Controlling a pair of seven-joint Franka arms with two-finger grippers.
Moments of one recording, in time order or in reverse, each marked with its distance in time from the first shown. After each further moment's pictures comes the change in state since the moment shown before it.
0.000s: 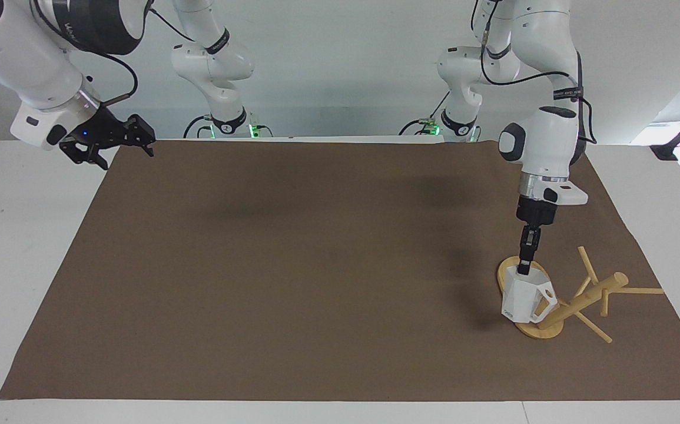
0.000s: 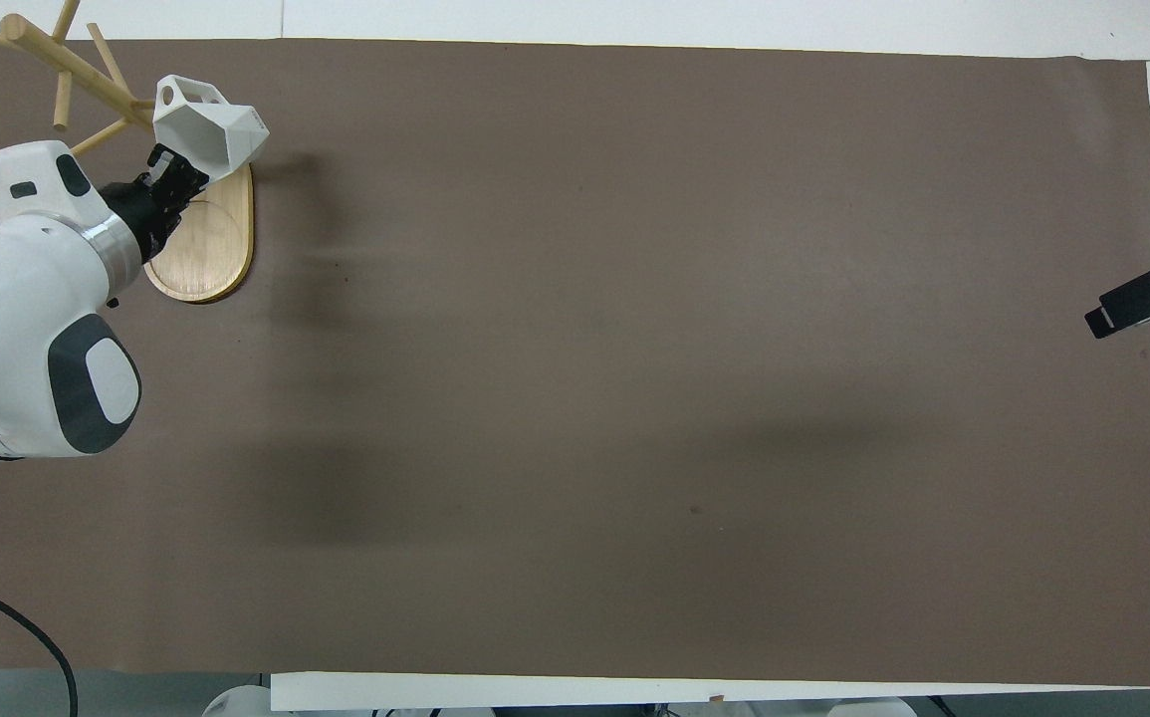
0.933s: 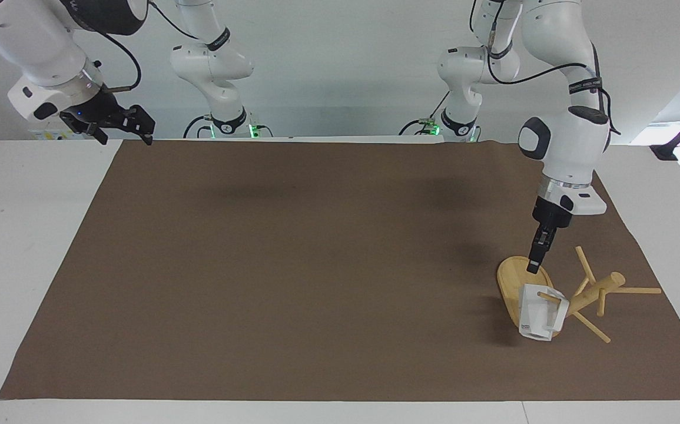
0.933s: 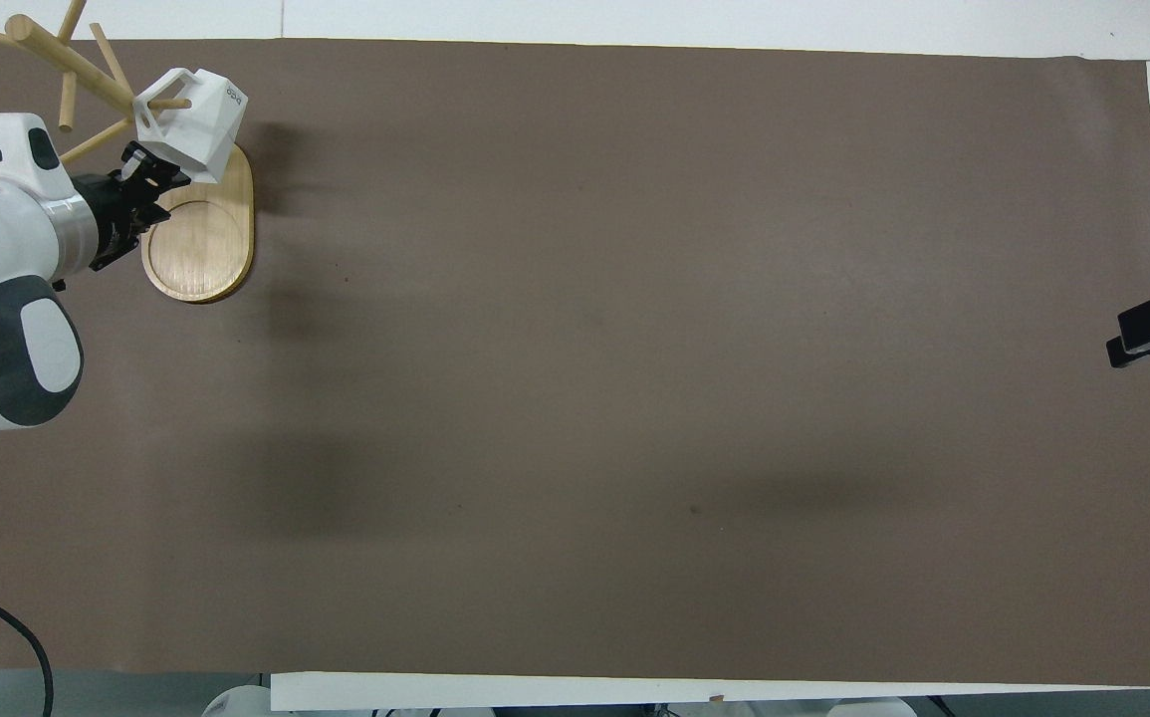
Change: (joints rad) left arm 0.044 -0.014 0.007 0.123 0.000 -0.352 0.083; right arm 0.052 -0.094 -0.054 -0.100 -0.036 0.002 0.232
